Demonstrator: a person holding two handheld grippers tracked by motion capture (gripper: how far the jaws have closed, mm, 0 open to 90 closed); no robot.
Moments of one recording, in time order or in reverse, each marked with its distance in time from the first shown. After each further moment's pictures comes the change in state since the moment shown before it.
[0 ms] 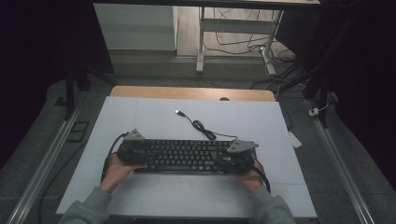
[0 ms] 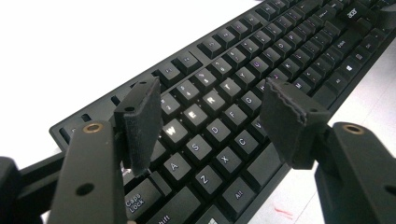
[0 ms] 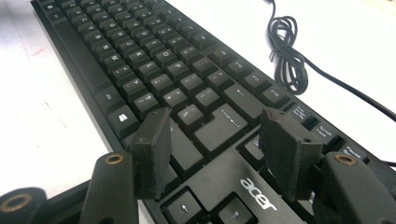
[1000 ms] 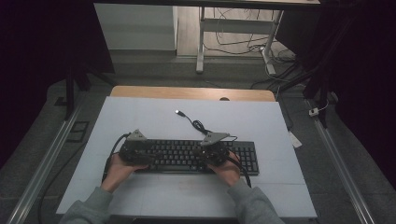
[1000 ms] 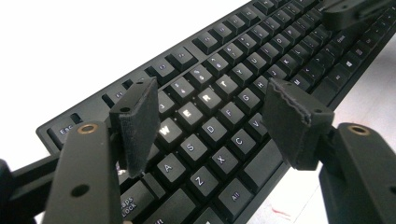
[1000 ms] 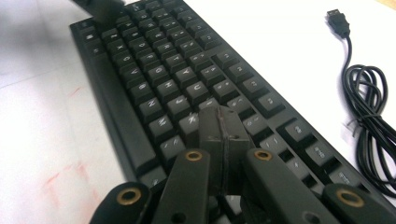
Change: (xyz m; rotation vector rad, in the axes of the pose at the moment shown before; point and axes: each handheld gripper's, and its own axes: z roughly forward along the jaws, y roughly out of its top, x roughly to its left) left arm -0.002 0.000 0.006 0.022 -0.013 0.004; right arm 0.028 0.053 0.054 0.060 0.104 -0.058
